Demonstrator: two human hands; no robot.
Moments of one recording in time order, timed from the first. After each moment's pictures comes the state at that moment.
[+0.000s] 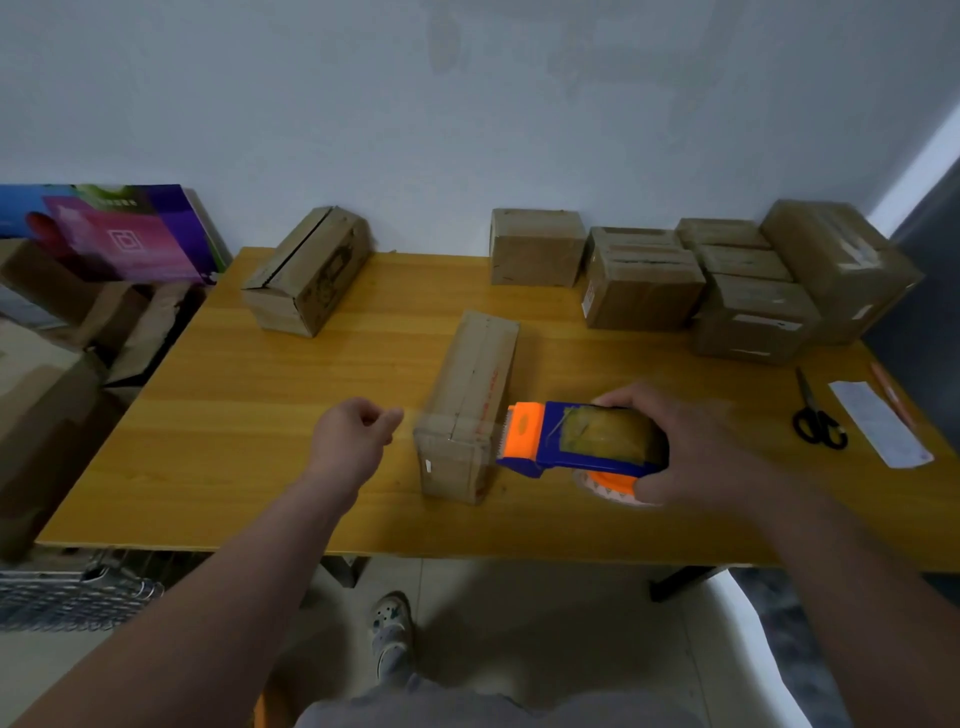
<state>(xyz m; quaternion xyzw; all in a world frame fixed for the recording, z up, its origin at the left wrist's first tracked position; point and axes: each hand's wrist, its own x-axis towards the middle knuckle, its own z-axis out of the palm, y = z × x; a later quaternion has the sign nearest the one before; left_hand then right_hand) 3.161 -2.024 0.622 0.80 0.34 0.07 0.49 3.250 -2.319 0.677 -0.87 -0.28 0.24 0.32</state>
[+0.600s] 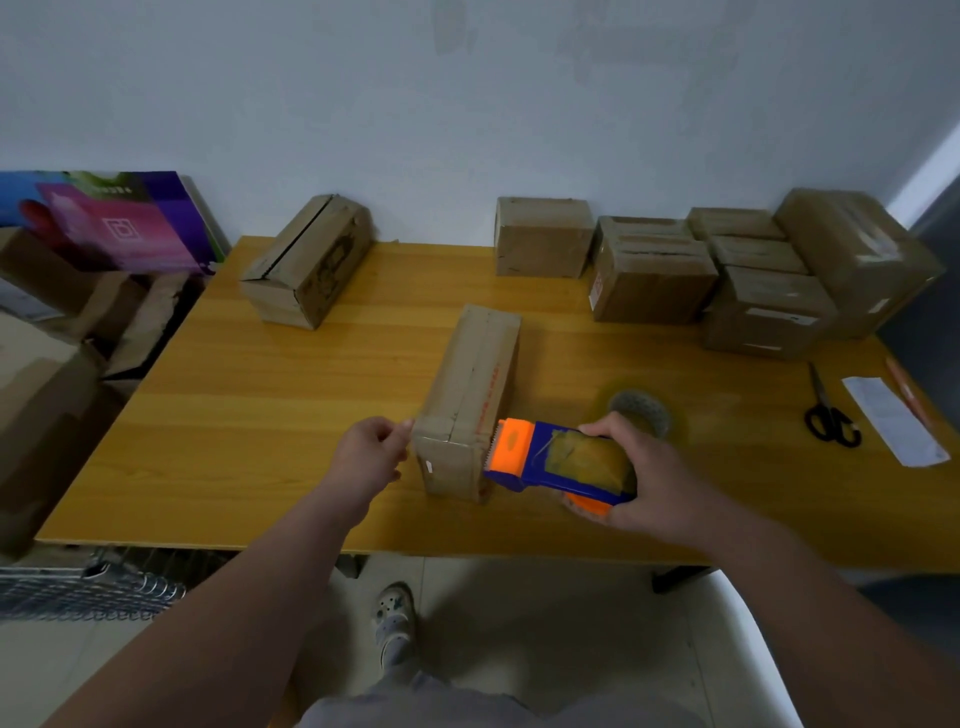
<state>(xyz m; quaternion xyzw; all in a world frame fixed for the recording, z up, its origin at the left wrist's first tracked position) 3.164 -2.024 0.591 0.76 0.33 0.00 0.57 3.241 -2.303 0.625 -0.87 -0.30 0.20 0.34</state>
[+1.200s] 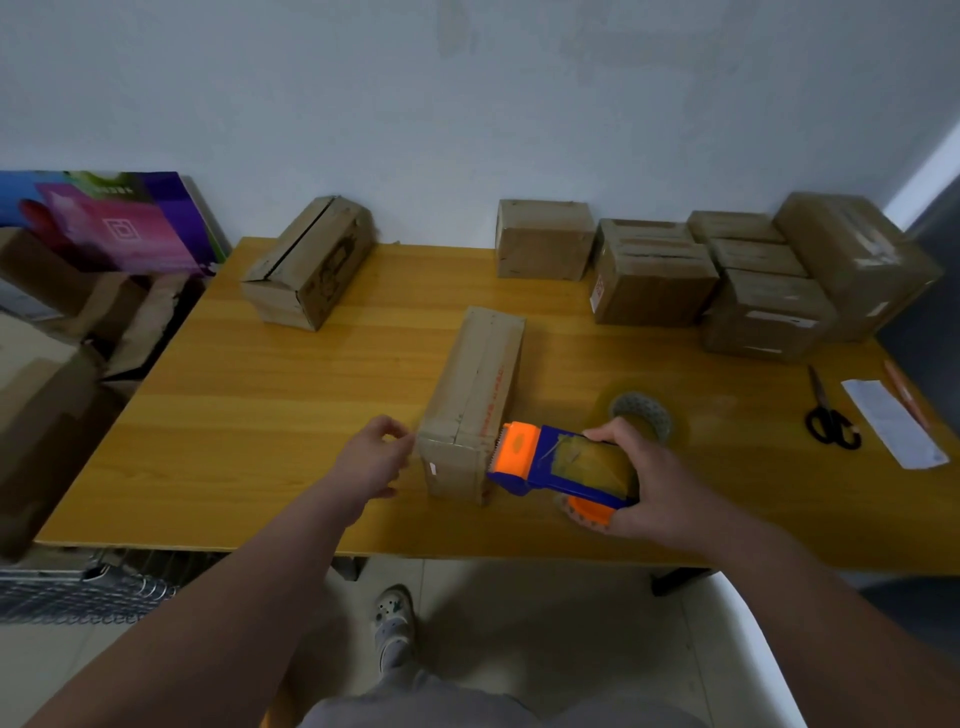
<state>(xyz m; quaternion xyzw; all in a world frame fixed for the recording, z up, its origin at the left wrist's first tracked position) 3.165 -2.017 0.593 0.75 0.34 -0.08 0.56 3.238 -2.302 0.623 -0.87 -0.28 0.22 0.35</state>
